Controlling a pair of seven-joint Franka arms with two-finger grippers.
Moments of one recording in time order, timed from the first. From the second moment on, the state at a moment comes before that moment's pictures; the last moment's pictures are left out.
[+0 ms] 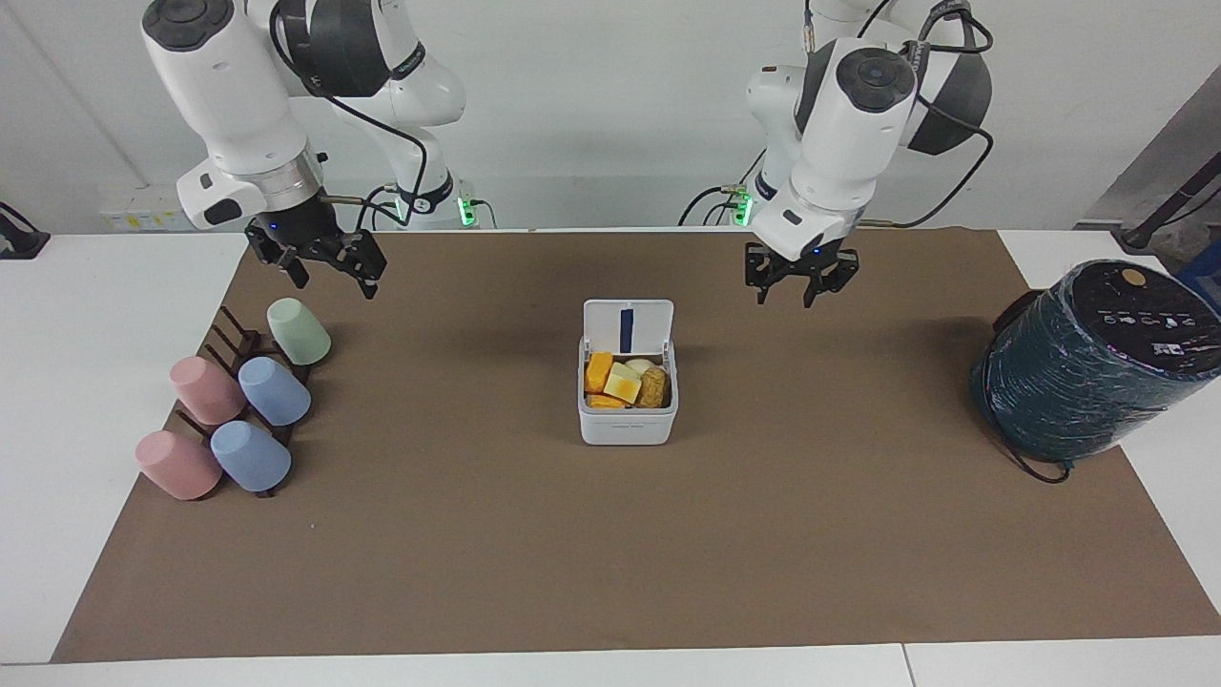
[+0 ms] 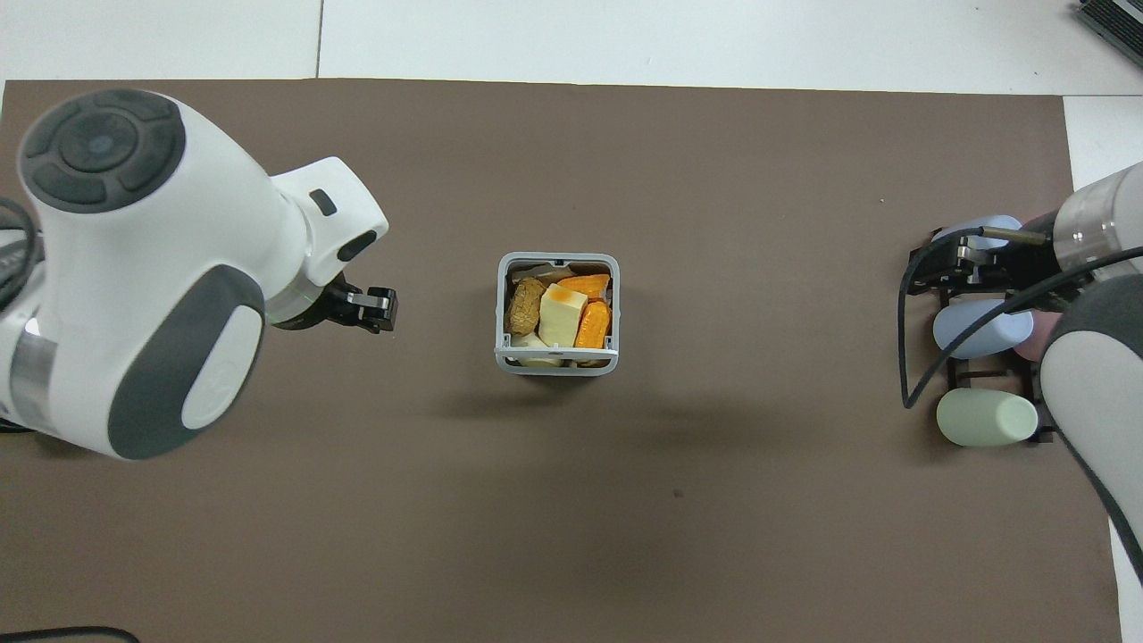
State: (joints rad) left arm -0.39 0.06 -0.05 -1.70 0.01 1.70 -0.25; right arm 0.02 -0.01 0.05 -1.69 -0.01 1.68 0.29
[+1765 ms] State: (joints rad) left arm -0.63 0.08 -0.04 -1.97 -0.13 2.42 -0.64; right arm 0.02 -0.01 0.05 -1.69 -0.01 1.68 0.29
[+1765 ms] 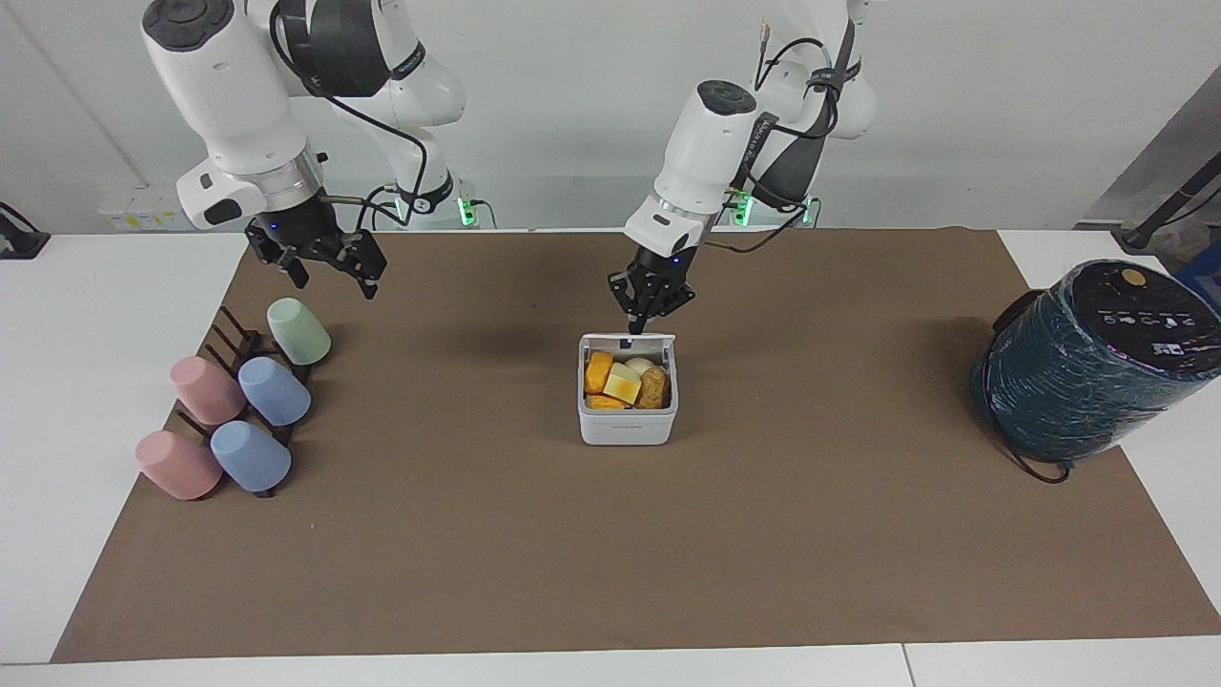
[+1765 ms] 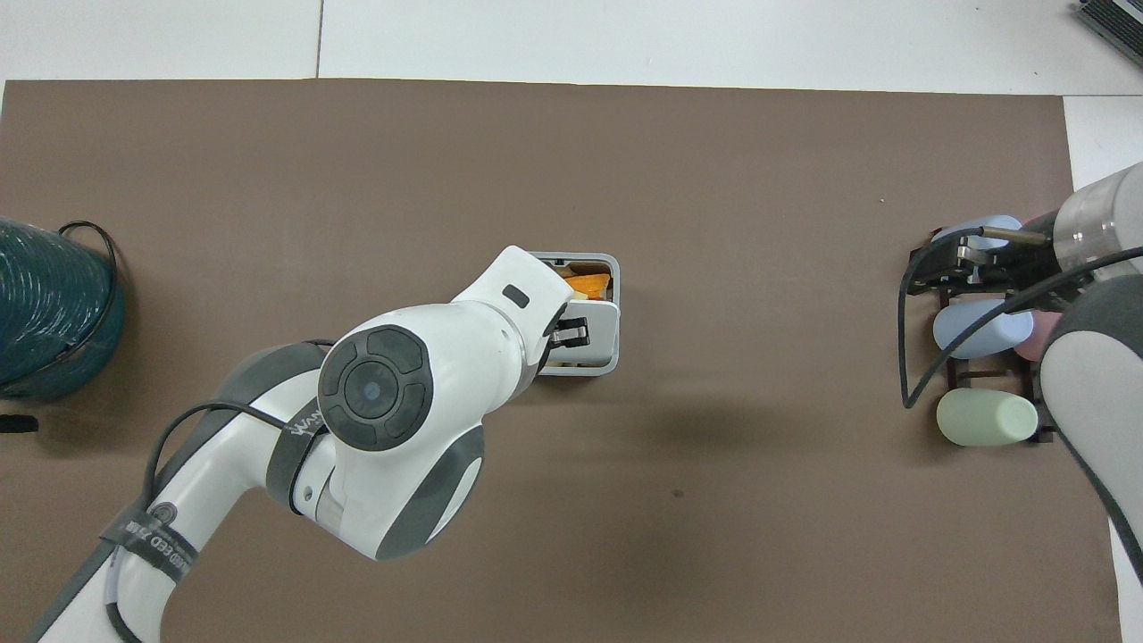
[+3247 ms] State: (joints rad) left arm -0.62 0.30 -0.03 -1.85 -0.13 2.56 -0.64; right arm 0.02 -0.01 0.05 -1.69 -0.01 1.68 0.29
